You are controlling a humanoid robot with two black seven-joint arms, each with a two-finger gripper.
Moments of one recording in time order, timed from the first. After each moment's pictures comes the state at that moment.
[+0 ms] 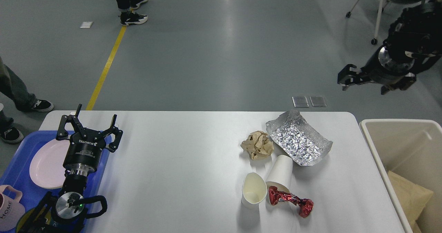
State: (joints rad) left arm -0.19 0.08 -1.51 -0.90 0.27 -0.53 -0.22; right arm 1.98 -0.23 -1.44 0.97 0.01 0.69 -0.10
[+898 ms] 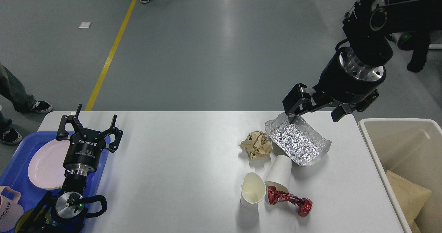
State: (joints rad) left arm -0.19 0.08 -1.51 -0.90 0.27 -0.53 -0.22; right arm 2.45 -0.23 -1.22 1.57 0.01 0.75 -0.10
